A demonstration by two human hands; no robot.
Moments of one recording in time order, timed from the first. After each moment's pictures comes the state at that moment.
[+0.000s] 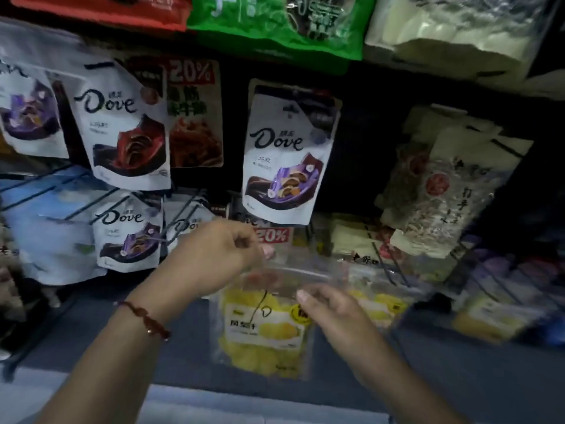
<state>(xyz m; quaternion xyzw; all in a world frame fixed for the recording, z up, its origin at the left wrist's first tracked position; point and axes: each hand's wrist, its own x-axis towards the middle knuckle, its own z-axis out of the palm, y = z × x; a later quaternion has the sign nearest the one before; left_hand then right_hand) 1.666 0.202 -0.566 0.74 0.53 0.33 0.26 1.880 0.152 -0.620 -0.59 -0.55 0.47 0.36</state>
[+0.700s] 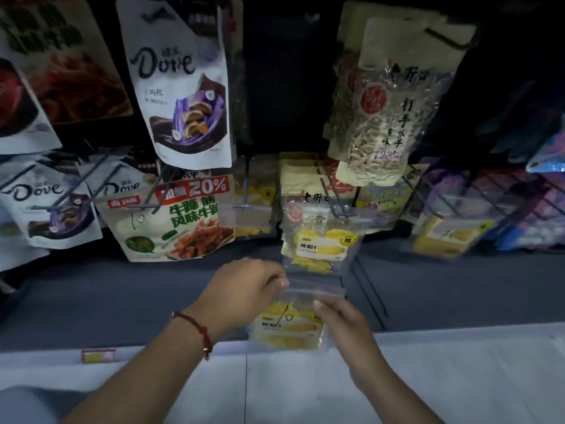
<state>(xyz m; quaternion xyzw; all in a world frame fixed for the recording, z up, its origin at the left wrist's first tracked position) 1.805 0.181 -0.675 0.85 0.47 0.12 0.21 1.988 0.097 -0.737 -0.68 -0.33 0.48 0.45</state>
